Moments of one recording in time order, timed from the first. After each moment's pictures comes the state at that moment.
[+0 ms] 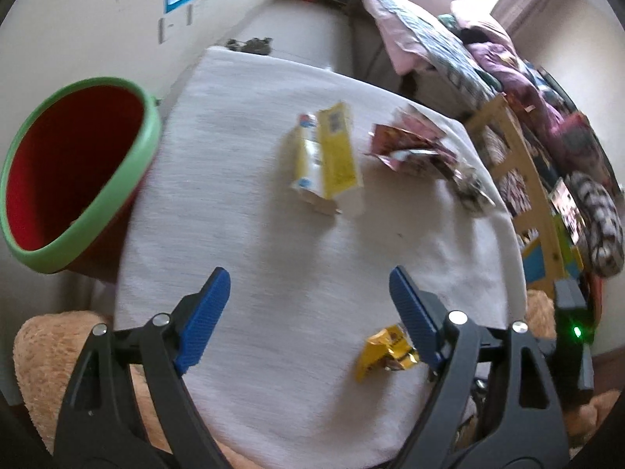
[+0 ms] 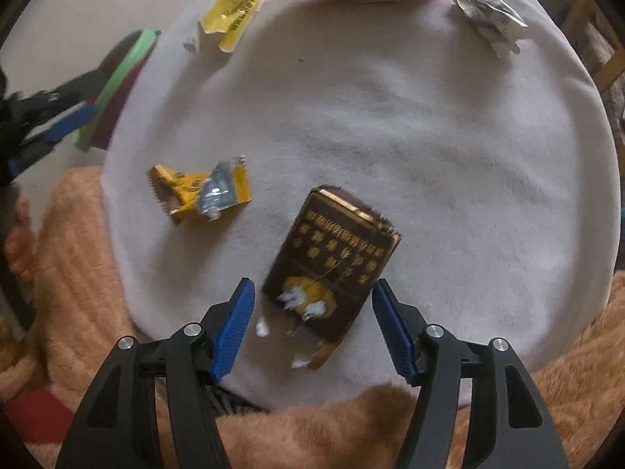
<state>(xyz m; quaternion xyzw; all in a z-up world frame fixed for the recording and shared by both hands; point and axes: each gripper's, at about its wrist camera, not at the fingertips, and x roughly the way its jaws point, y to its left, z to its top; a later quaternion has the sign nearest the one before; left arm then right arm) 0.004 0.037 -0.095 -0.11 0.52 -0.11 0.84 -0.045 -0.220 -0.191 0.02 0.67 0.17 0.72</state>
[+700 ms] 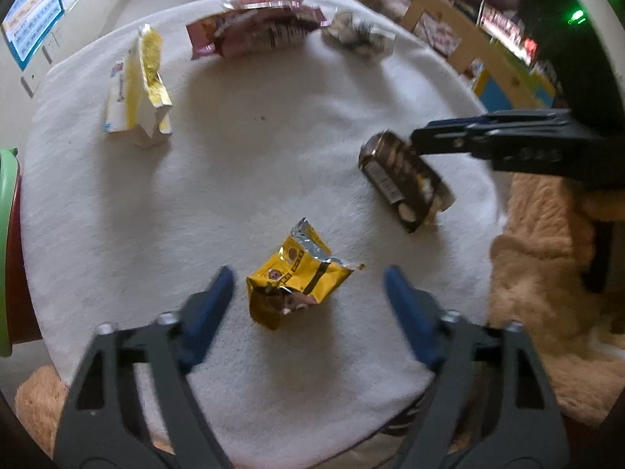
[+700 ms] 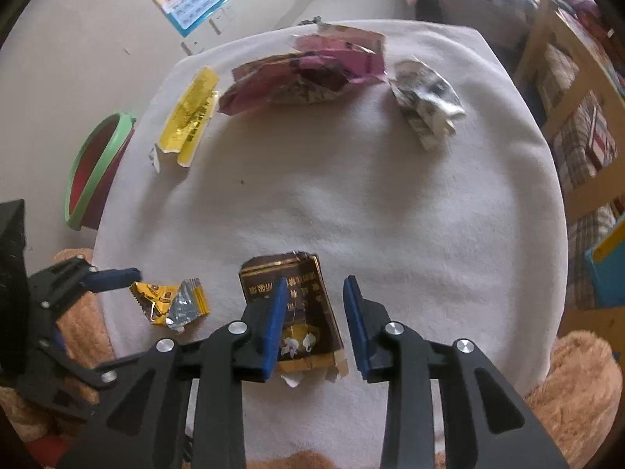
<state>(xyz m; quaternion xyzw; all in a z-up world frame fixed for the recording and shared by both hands) -0.029 -0.073 -0.146 0.08 0.59 -0.28 0.75 -0.008 -0.265 -0.162 0.07 0.60 0.13 0.79</state>
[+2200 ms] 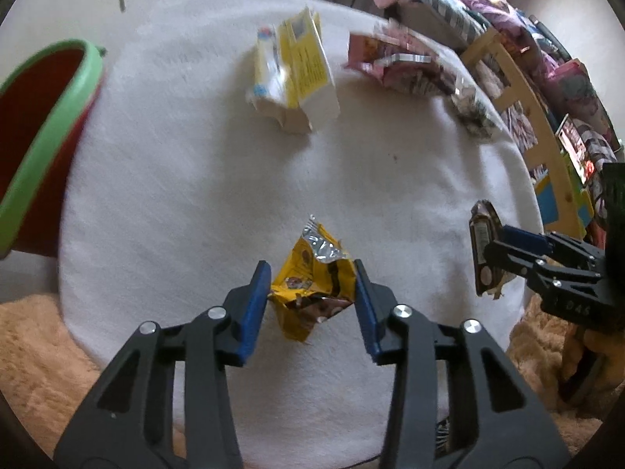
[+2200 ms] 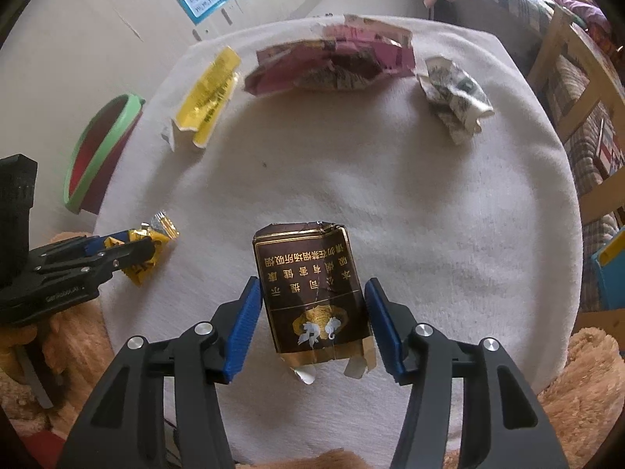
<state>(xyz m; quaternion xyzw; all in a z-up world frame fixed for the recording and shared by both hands) -0.004 0.010 -0.141 -0.07 0.59 -0.14 0.80 -0.017 -0.242 -0.160 0.04 0.59 0.15 0.80</state>
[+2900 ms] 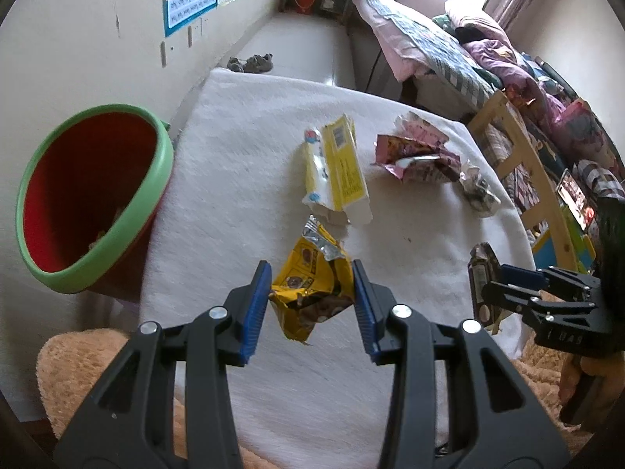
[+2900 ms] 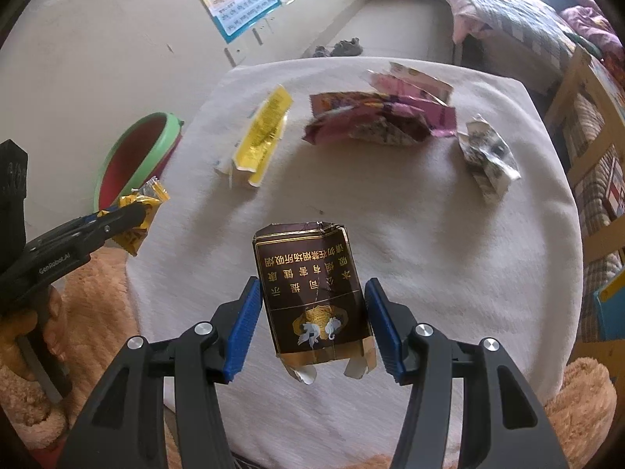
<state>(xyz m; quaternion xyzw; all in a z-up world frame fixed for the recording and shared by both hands) 0.004 0.044 -0.084 -0.07 0.50 -0.10 0.86 -0.010 -0.210 -0.122 0.04 0.55 0.18 0.81</state>
